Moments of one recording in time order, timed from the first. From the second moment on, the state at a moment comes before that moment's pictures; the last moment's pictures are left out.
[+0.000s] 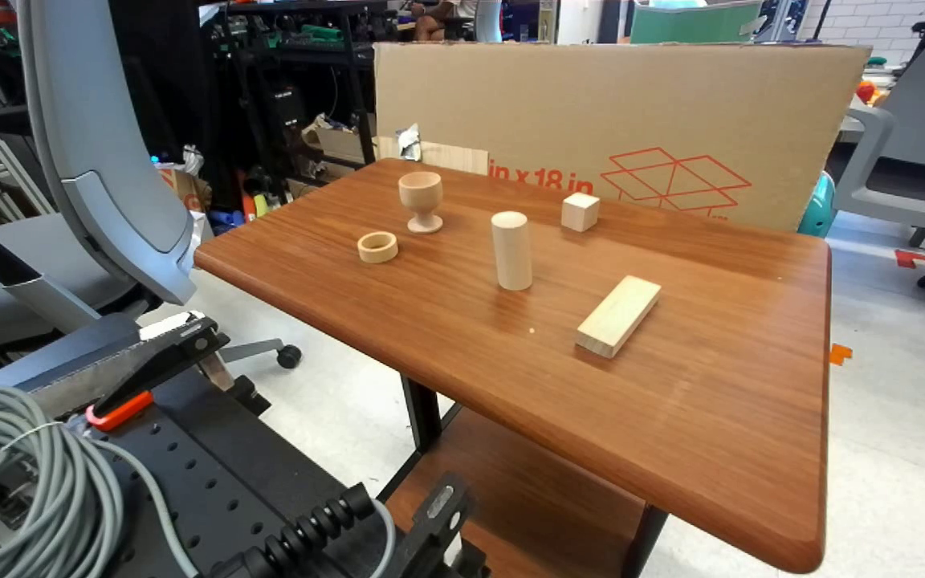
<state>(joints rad) -0.02 -0.60 0.01 -2.52 -0.03 1.93 0.01</state>
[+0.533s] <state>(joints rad) -0.02 -0.37 0.06 -2.48 -0.03 2.26 0.11</state>
